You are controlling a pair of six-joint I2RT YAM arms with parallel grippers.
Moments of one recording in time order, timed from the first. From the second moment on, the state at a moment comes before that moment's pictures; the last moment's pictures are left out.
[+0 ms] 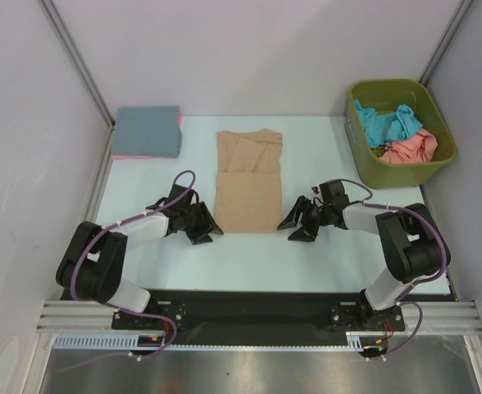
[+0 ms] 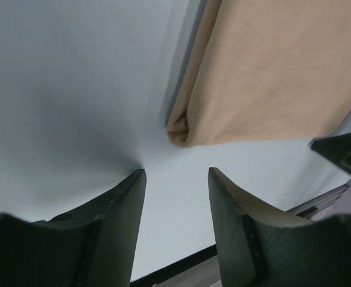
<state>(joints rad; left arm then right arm) -0.36 1.47 0.65 -0.25 0.29 -0.84 0.29 1.63 0.70 -0.07 -0.66 0.84</state>
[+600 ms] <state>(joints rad) -0.32 1.58 0.70 -0.17 0.30 -0.97 0.35 1.65 0.70 -0.01 -0.60 0.92</state>
